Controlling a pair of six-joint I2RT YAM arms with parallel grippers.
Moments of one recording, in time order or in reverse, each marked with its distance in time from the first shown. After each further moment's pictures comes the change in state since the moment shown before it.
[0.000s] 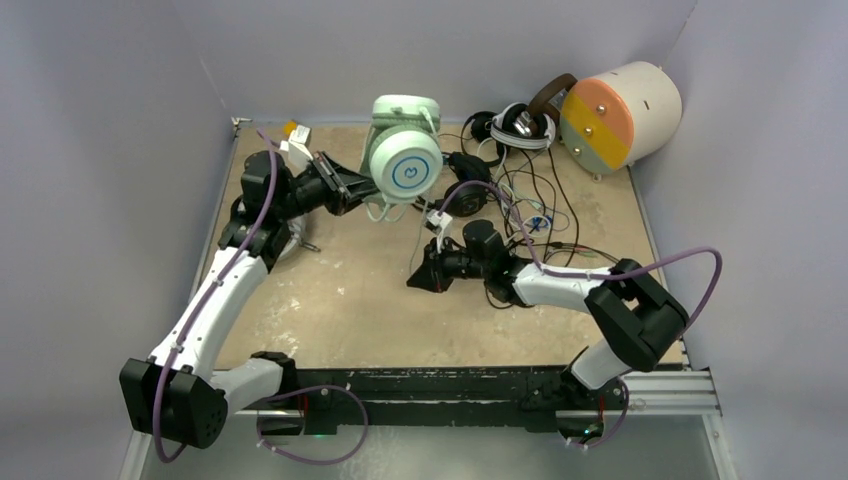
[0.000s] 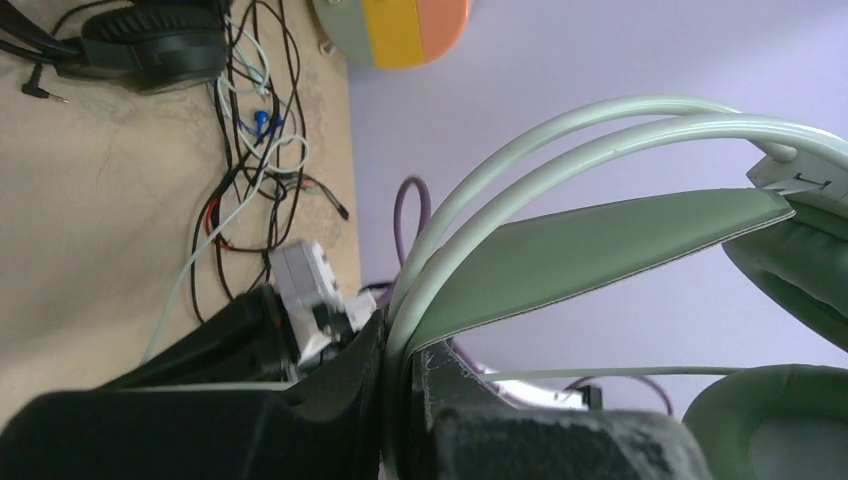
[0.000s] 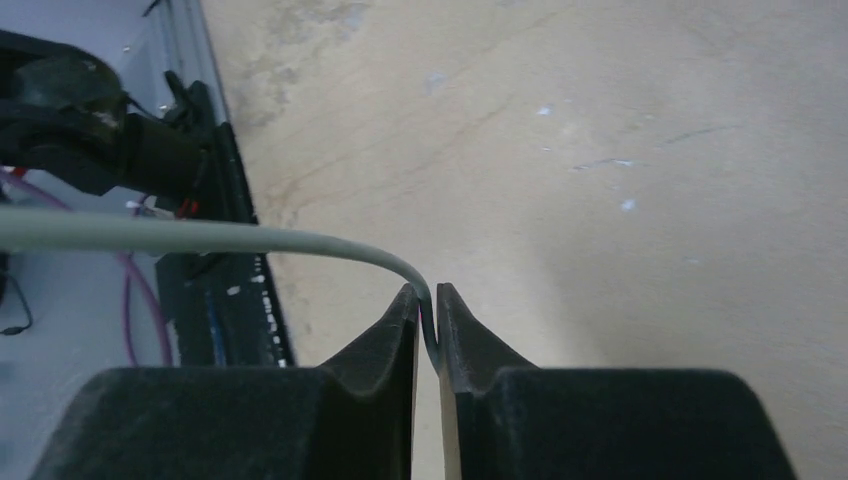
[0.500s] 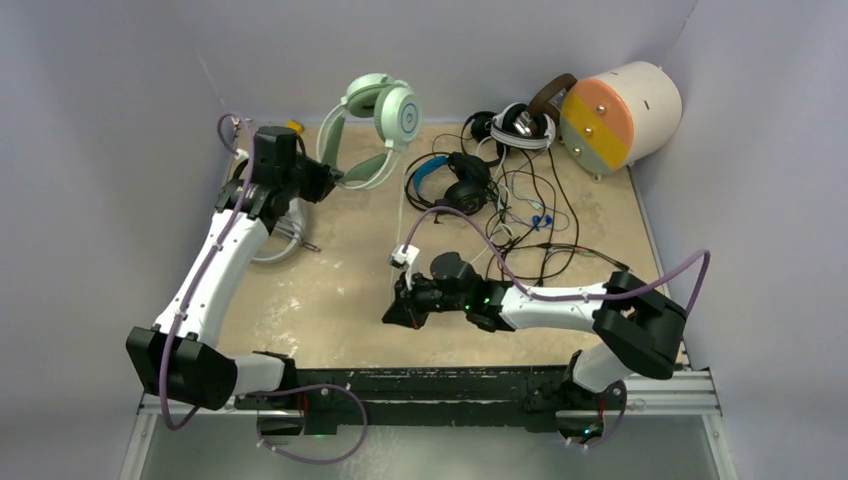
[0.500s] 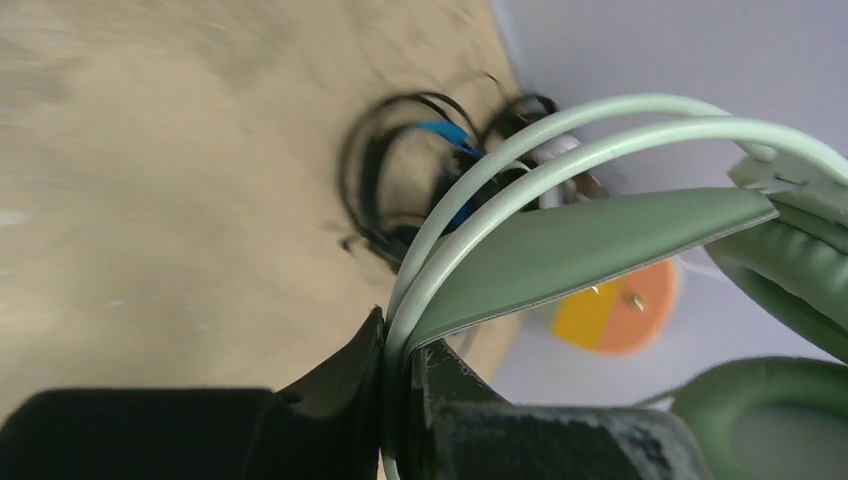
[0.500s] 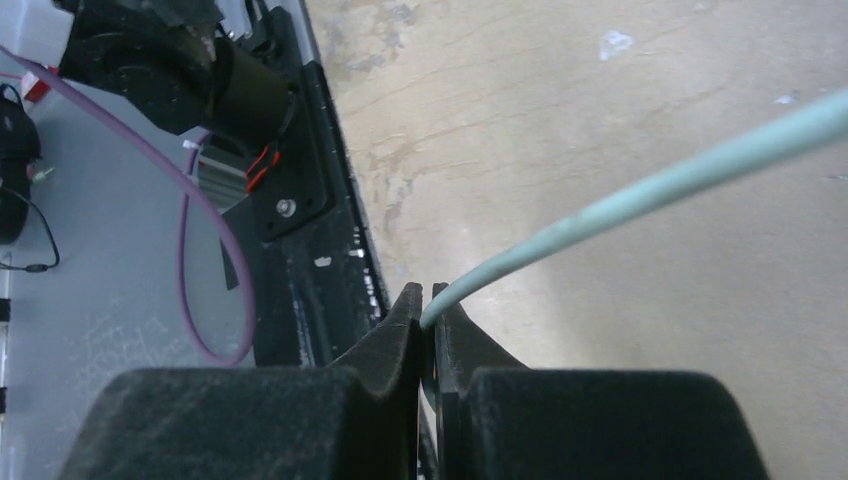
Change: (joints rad) left arm 0.017 0.182 0.299 -0.500 -0.588 -0.043; right arm 0.274 -0.043 -0.018 0.016 0.126 0.058
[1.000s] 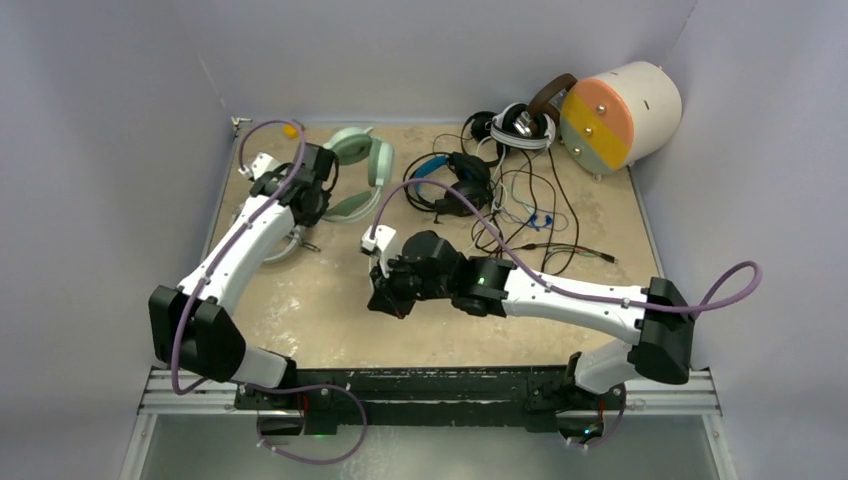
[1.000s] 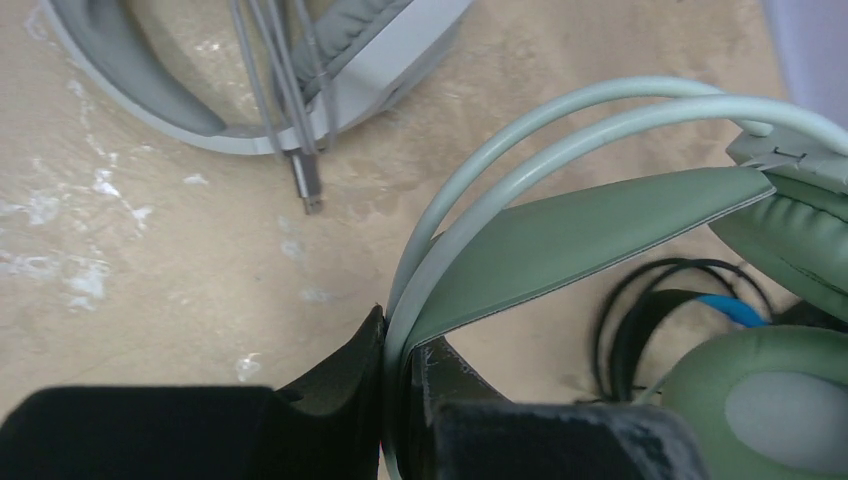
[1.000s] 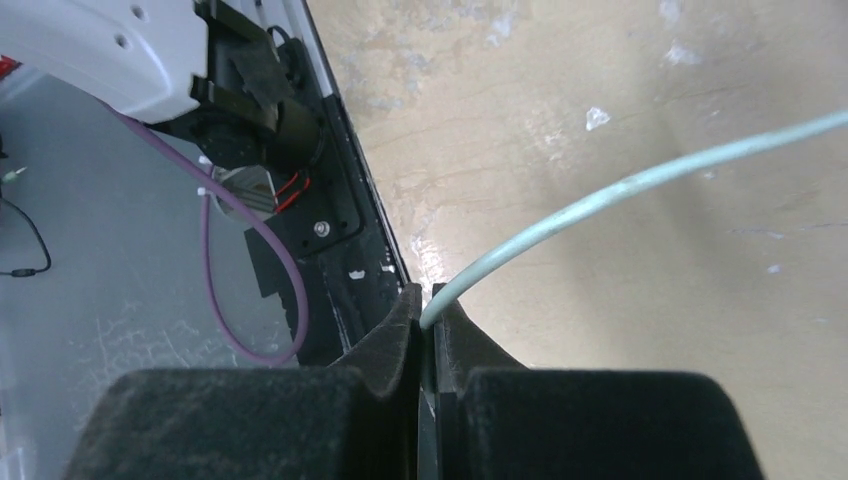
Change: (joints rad) left arm -0.092 0.121 0.004 -0.337 -0.603 -0.008; right arm 0.167 -0.066 0.422 -0.594 0.233 -0.110
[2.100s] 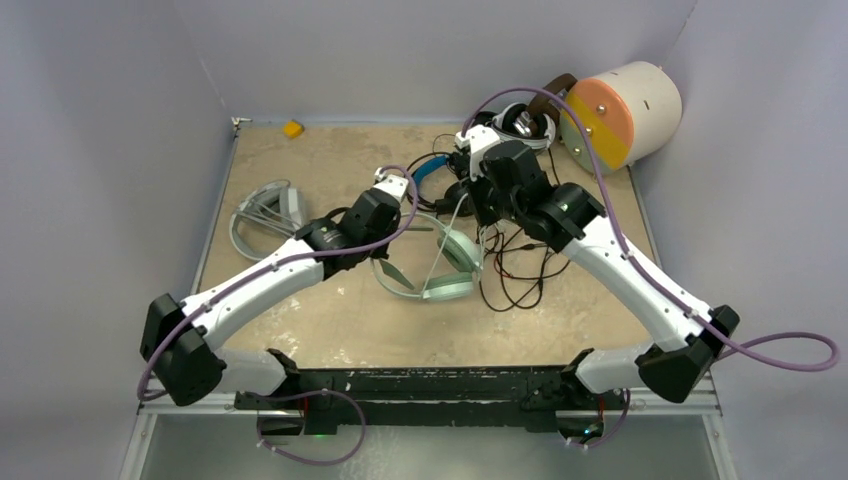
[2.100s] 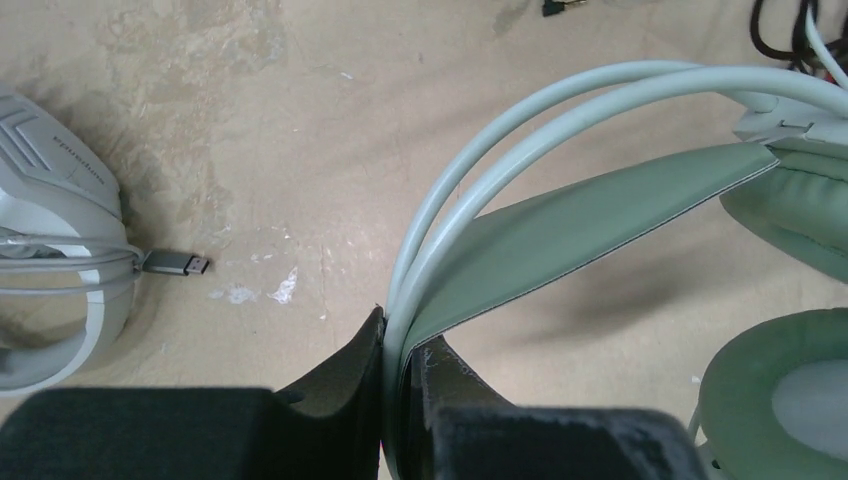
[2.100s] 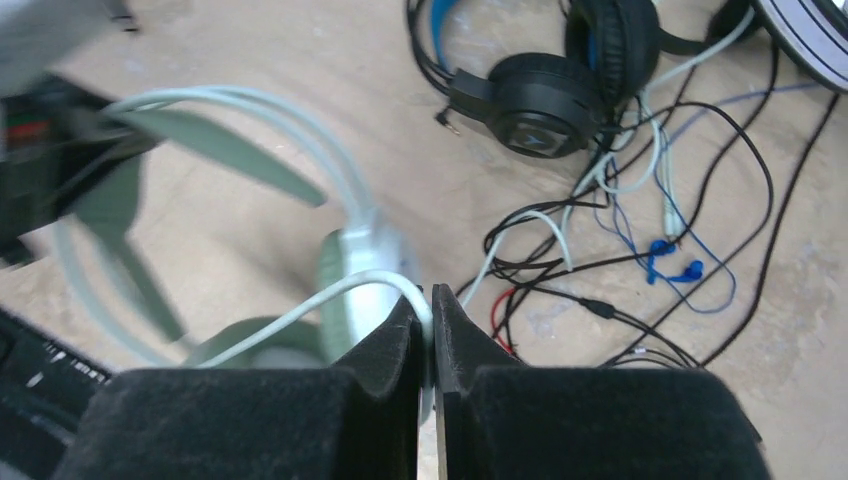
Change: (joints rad) left arm -0.473 -0.079 -0.201 0.307 0.114 1.014; right arm -0.432 -0.116 0.404 -0.643 0.363 -0.200
